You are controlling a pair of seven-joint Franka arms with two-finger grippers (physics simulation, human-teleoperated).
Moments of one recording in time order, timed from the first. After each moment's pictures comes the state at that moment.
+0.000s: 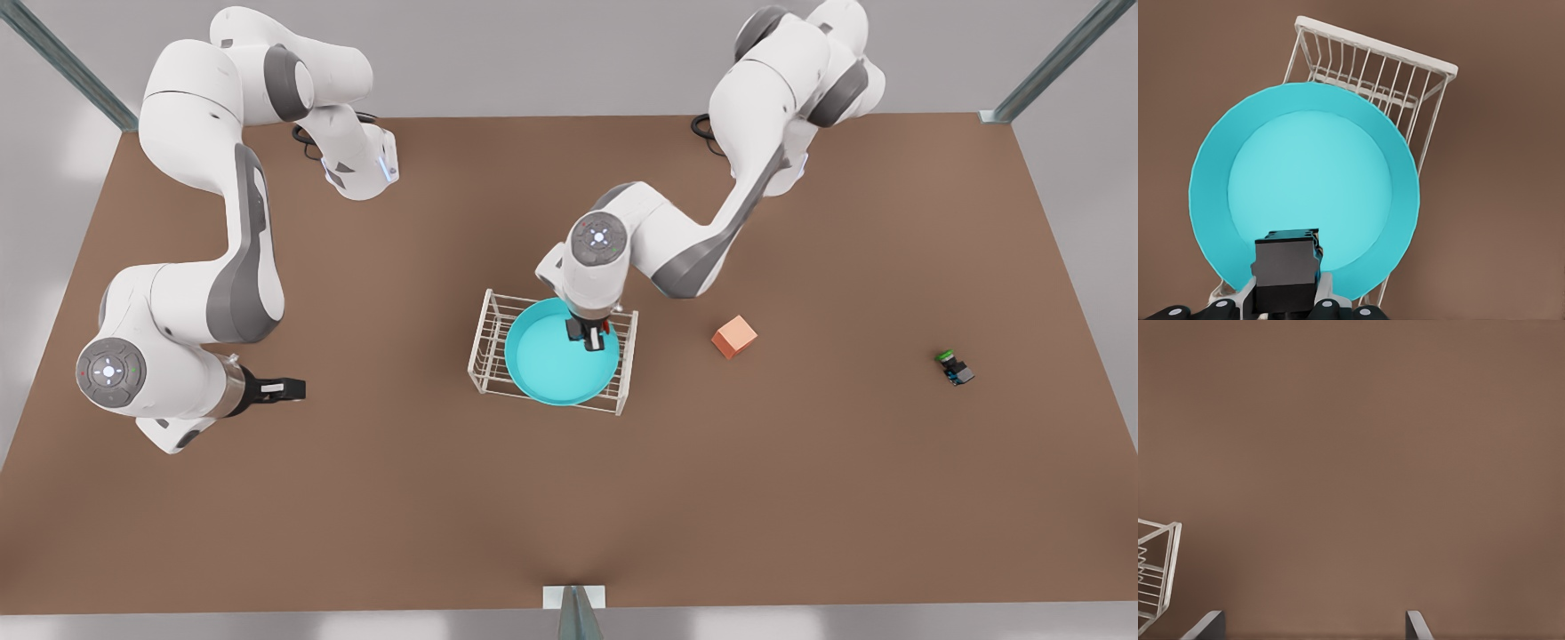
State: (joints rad) left arm -0.60 0.64 -0.20 -1.15 0.09 1.75 0.65; right arm 0.12 0.58 -0.06 -1.05 0.02 1.45 -0.01
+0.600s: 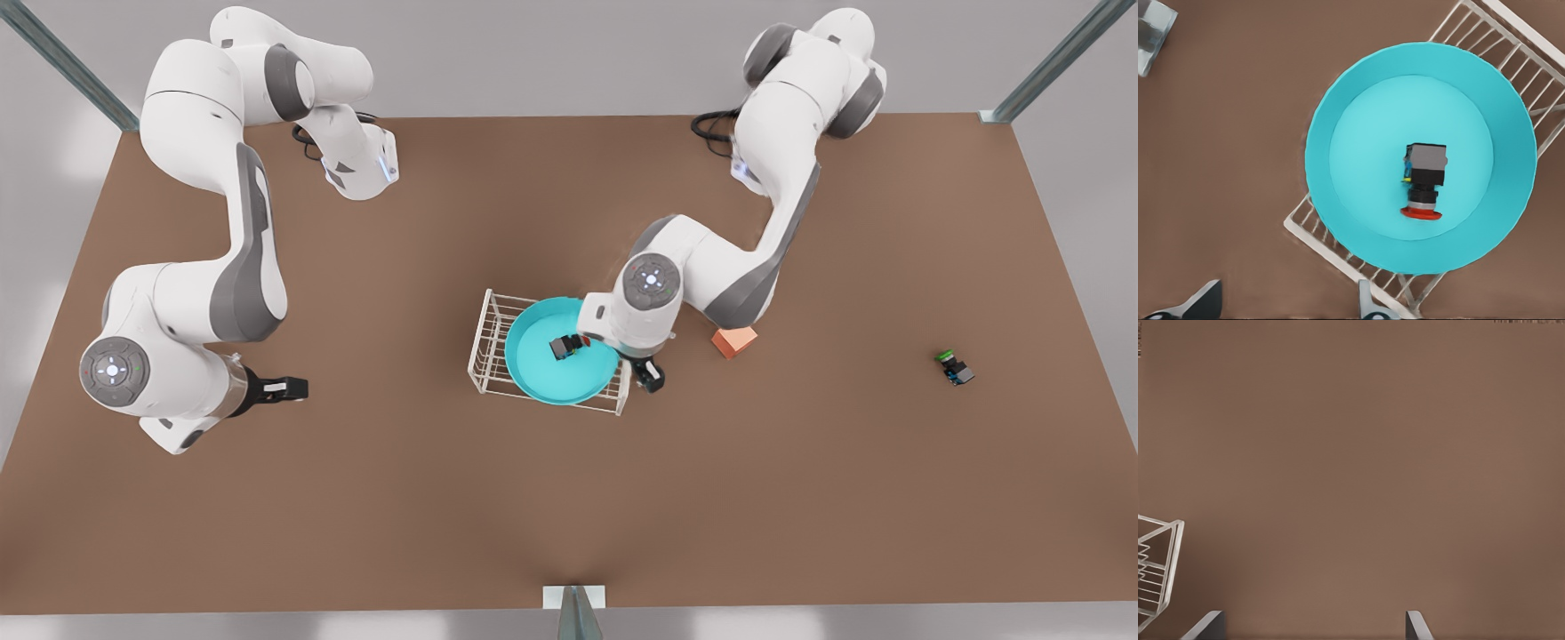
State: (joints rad) left arm -0.41 0.63 -0.18 -1.09 0.12 1.69 0.42; right arm 0.12 0.58 -0.05 -1.05 0.01 1.46 -0.03
